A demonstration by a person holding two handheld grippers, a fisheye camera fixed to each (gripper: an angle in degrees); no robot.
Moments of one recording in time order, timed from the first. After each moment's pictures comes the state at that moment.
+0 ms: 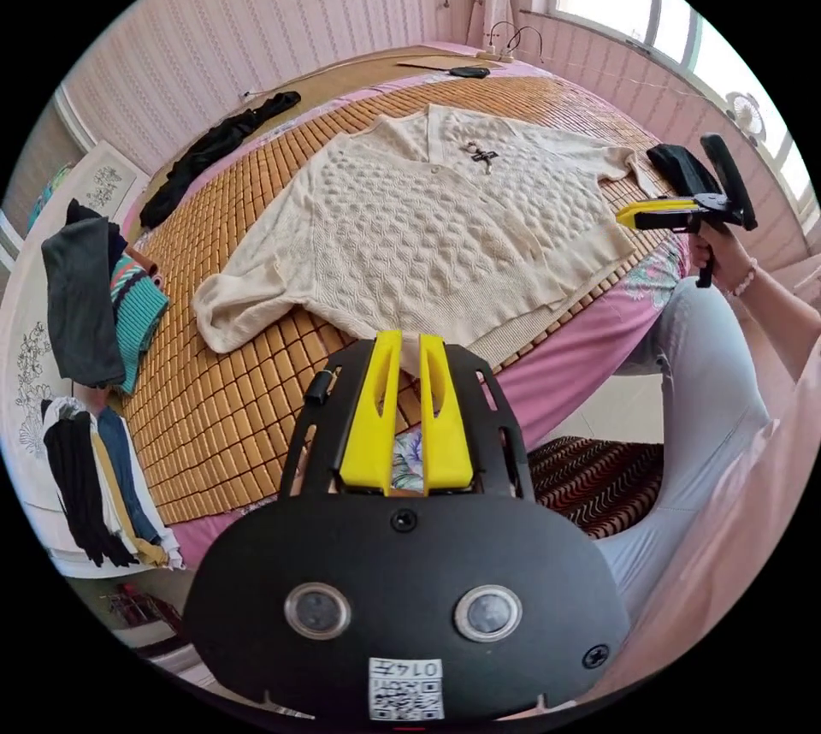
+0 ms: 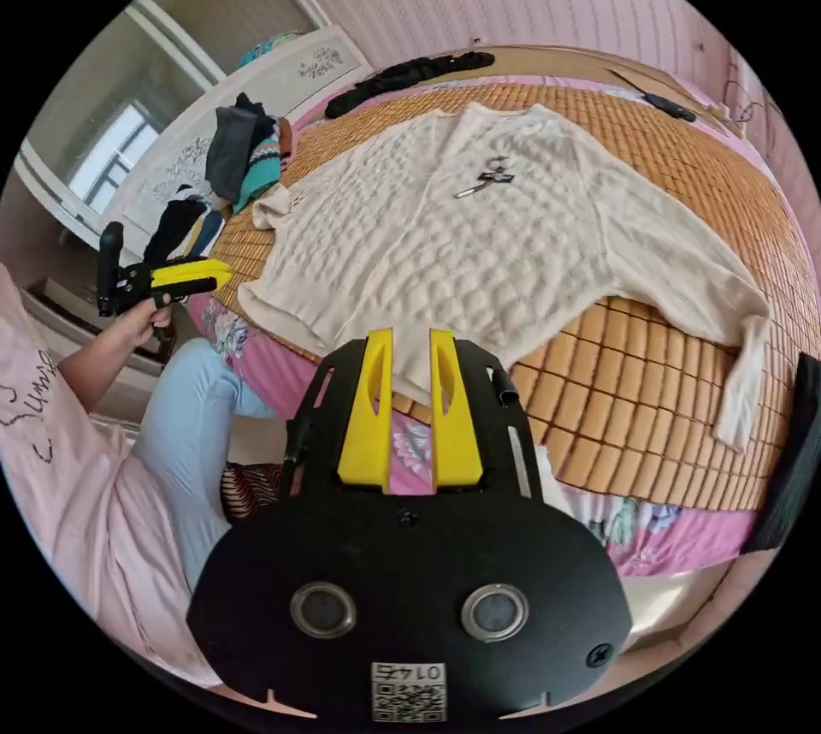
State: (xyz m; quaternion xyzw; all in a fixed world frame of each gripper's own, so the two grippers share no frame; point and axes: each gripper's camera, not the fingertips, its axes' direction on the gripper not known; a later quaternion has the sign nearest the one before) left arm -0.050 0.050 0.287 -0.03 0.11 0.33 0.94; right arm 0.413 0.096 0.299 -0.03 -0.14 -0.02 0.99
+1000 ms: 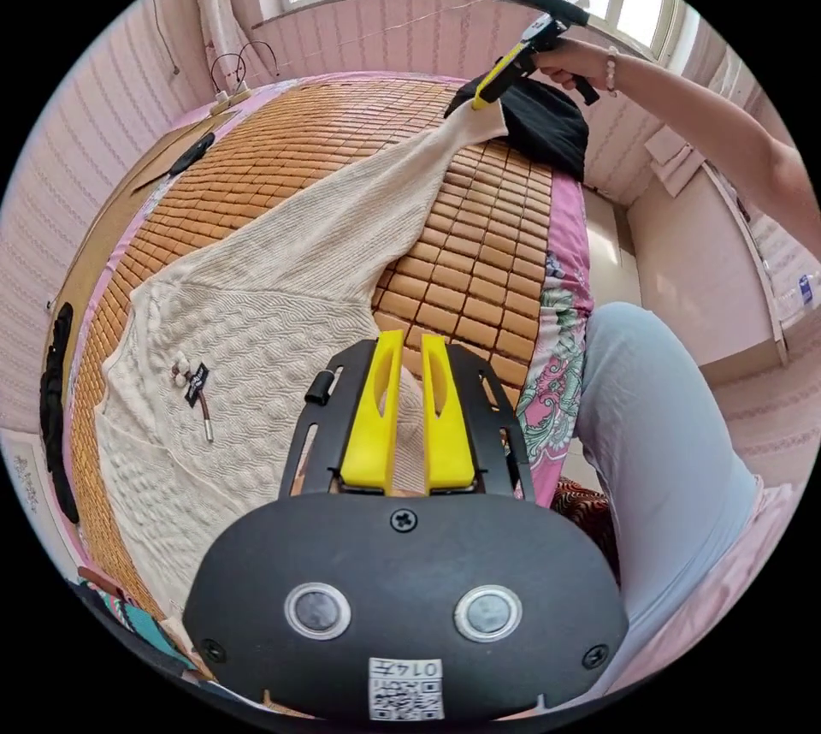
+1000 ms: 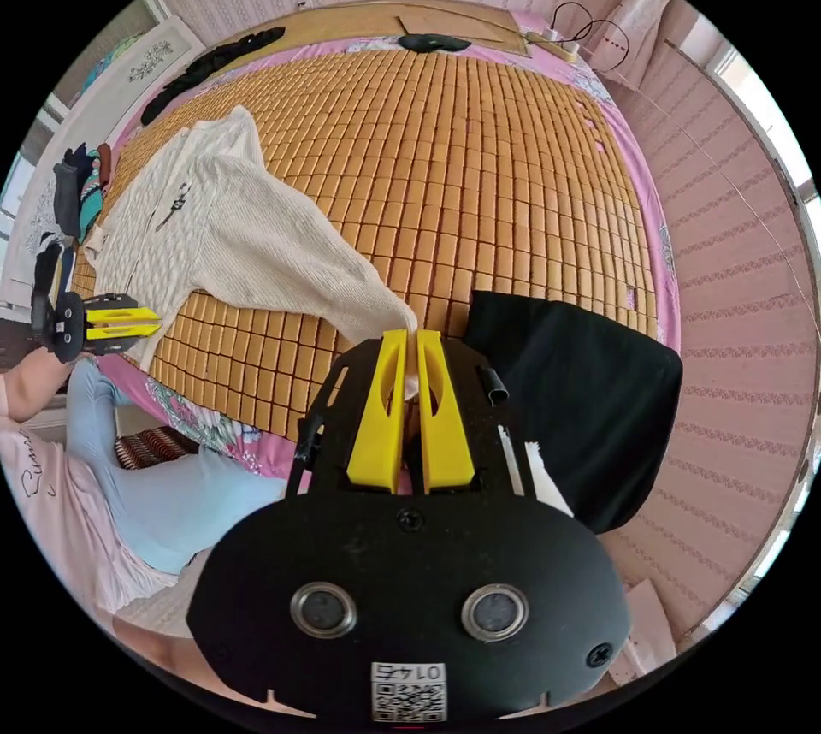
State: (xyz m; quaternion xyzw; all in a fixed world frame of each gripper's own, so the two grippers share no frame) left arm 0.339 -0.021 0.393 -0.07 0.22 0.51 0.83; right arm 0.694 -0.049 0.338 -0.27 -0.02 -0.07 0.96
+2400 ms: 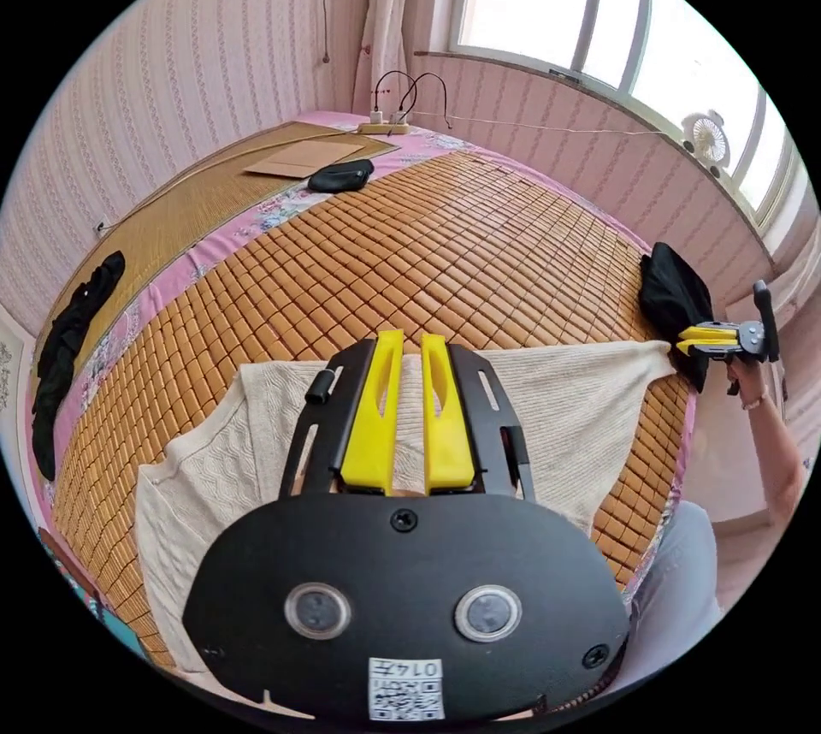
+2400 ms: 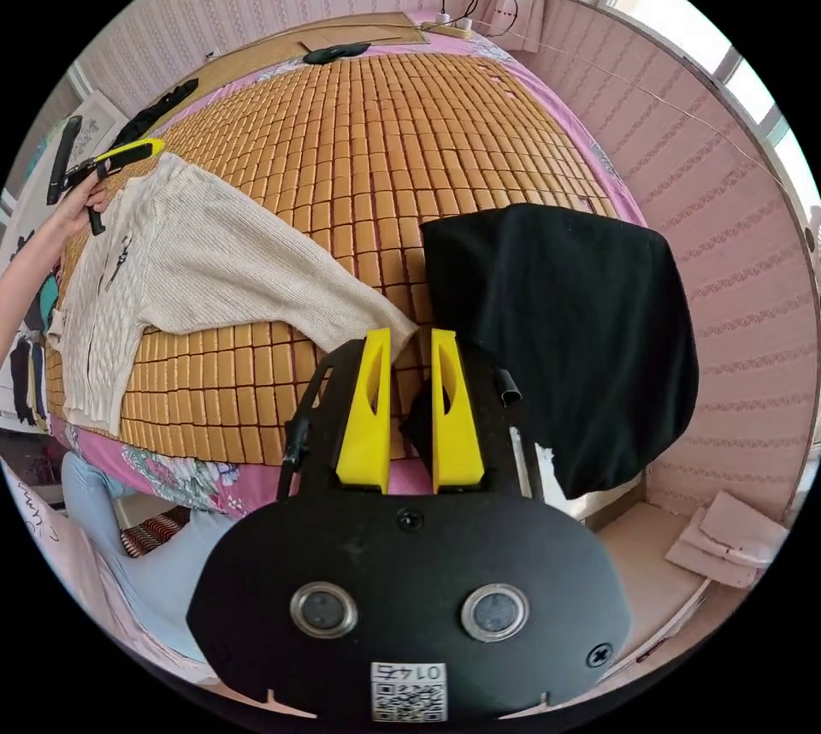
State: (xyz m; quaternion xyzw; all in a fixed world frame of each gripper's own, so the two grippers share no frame) left arm 0.258 -0.248 0.431 0.06 0.26 0.39 0.88; right arm 0.710 0.072 0.303 -0.09 0.07 0.12 0.99
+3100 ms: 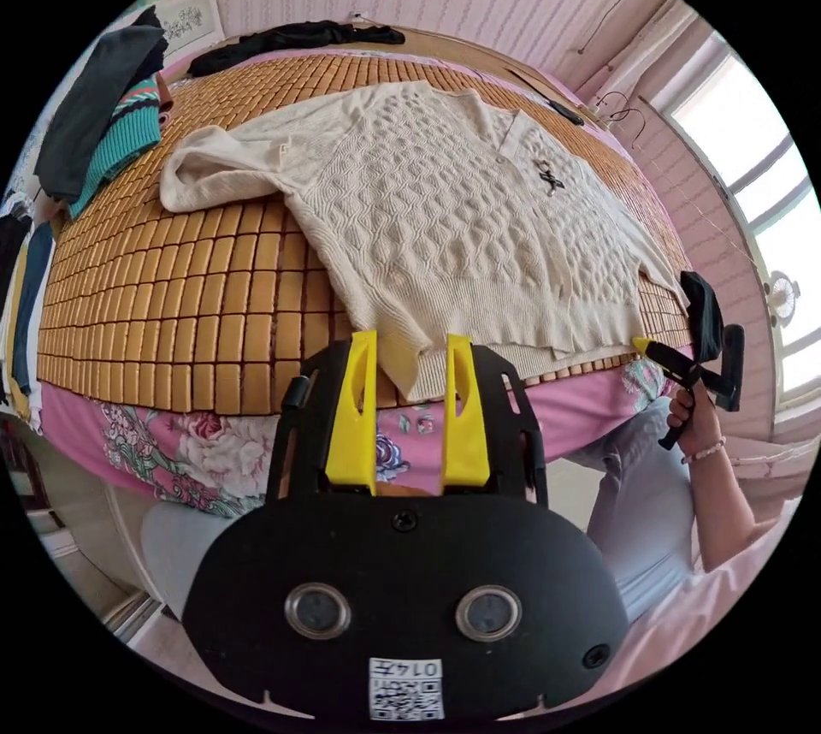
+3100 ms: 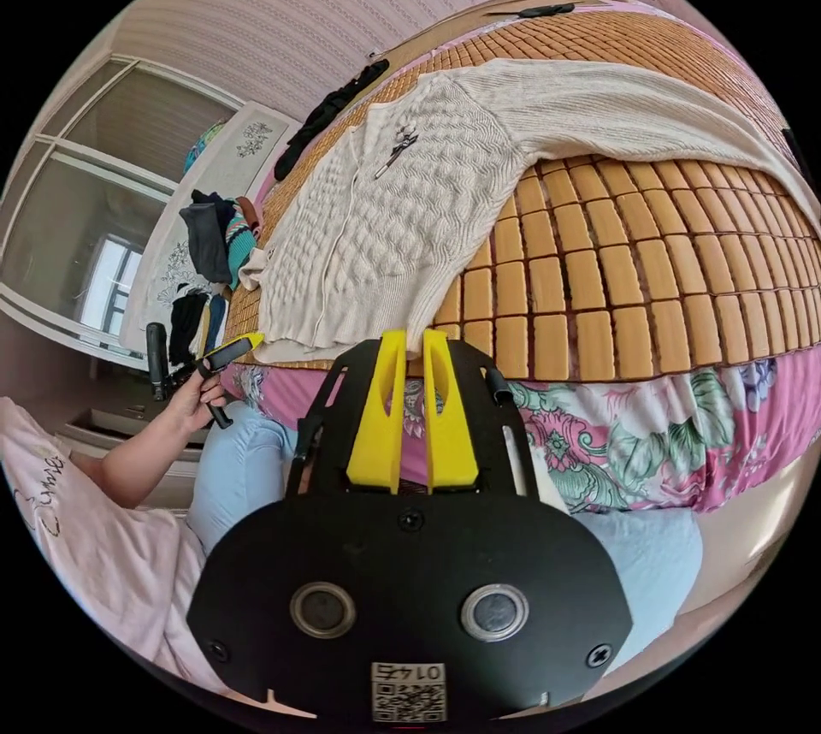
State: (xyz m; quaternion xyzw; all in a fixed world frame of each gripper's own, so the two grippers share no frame) left arm -0.151 0.046 0.393 -0.11 0.16 0.03 0.98; right arm 0.430 0.149 0.381 -0.10 -0.29 0.10 0.95
